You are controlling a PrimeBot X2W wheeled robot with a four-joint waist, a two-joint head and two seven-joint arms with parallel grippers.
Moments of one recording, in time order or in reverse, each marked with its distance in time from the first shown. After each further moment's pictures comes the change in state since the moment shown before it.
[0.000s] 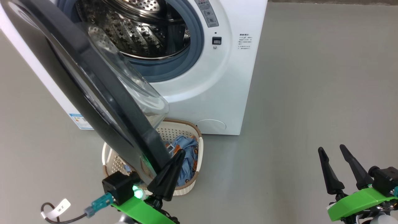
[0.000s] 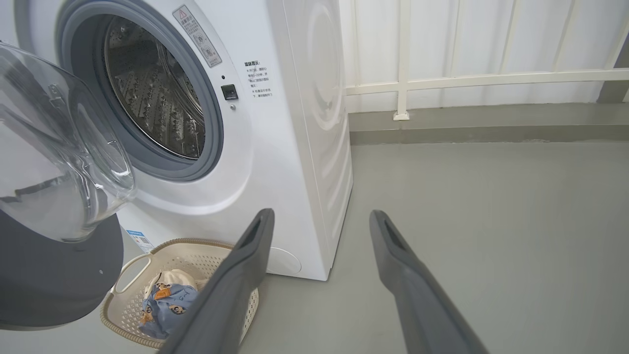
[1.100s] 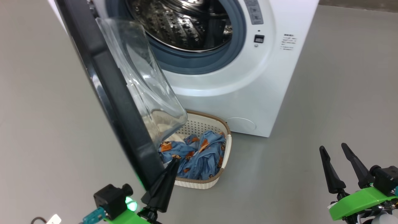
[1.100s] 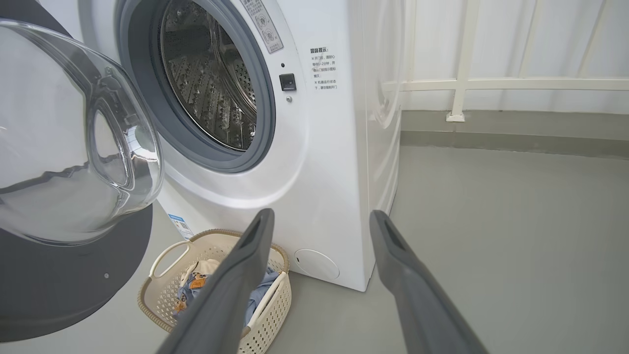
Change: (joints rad) left arm 0.090 0.038 0.000 -0.124 -0.015 0.049 0.012; right arm 0.000 -0.006 -0.005 -0.011 -0.019 0.000 0.000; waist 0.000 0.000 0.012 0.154
